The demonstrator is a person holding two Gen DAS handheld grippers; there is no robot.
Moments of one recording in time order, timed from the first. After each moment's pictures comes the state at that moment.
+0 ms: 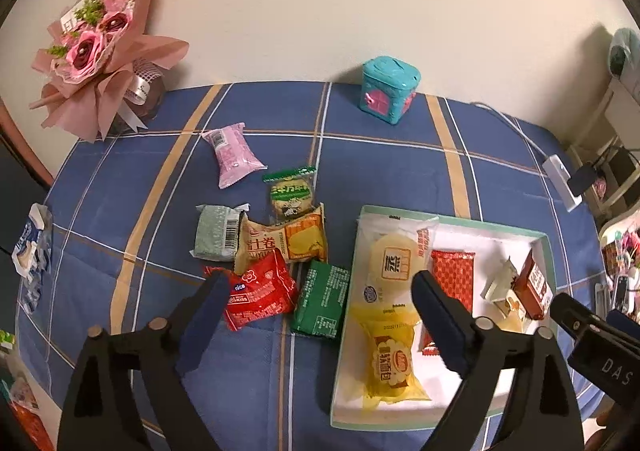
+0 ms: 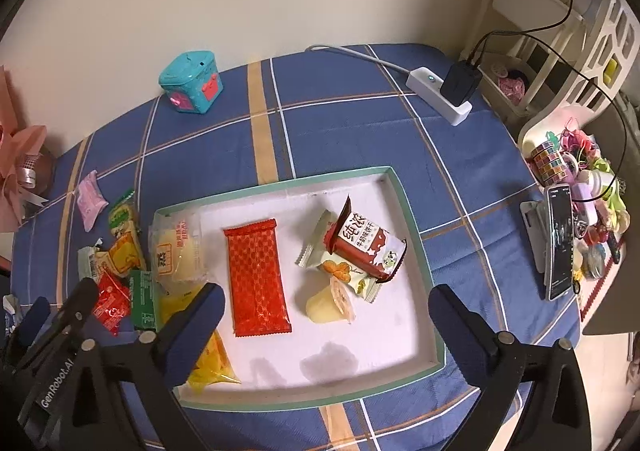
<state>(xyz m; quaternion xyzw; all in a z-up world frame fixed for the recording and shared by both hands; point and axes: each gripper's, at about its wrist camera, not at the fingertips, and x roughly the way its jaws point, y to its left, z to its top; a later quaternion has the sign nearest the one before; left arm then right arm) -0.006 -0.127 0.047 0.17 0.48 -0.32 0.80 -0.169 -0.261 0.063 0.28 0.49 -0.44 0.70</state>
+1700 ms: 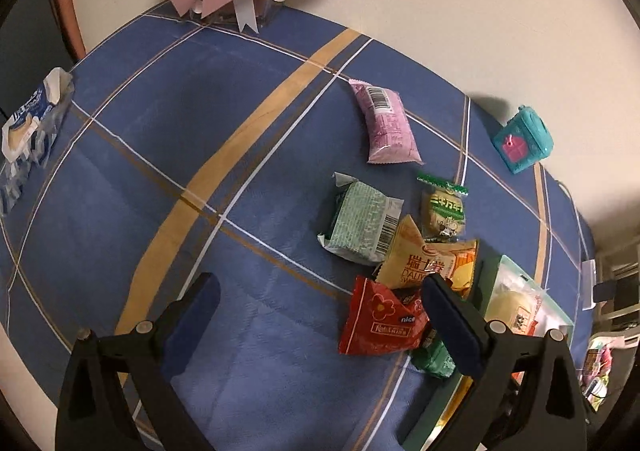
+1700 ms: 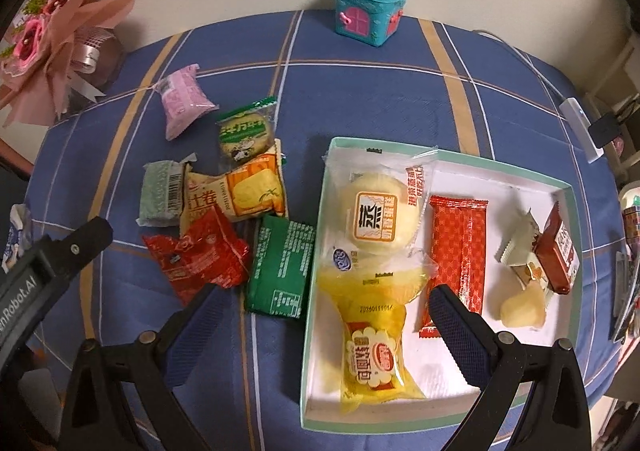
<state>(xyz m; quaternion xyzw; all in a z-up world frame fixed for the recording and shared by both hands) 0.115 -0.031 -0.022 0.02 0.58 -0.21 0.78 -0.018 -0.170 -0.007 0.24 0.56 -0.31 0.73</state>
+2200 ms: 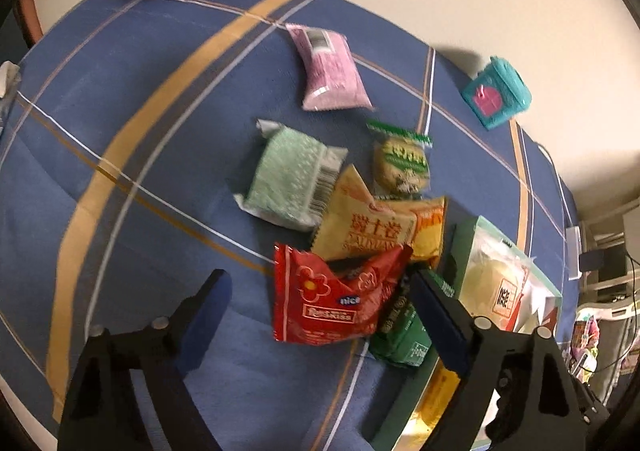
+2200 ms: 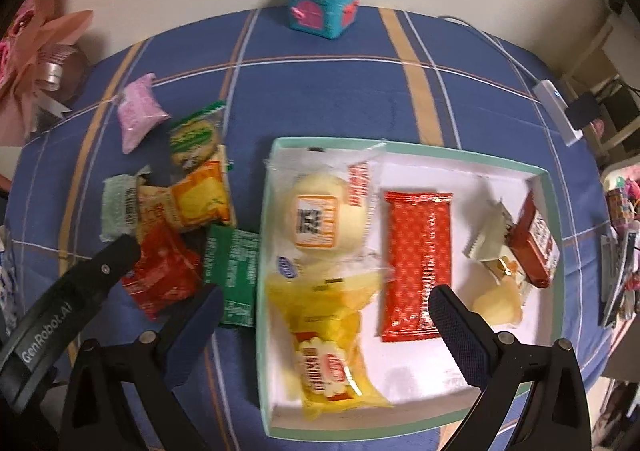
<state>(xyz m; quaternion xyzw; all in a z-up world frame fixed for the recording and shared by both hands) 0.097 -0.072 -0.054 0.02 0.62 -0.27 0.73 -0.034 -0.195 -0.012 0.24 0.57 -0.35 0.71</state>
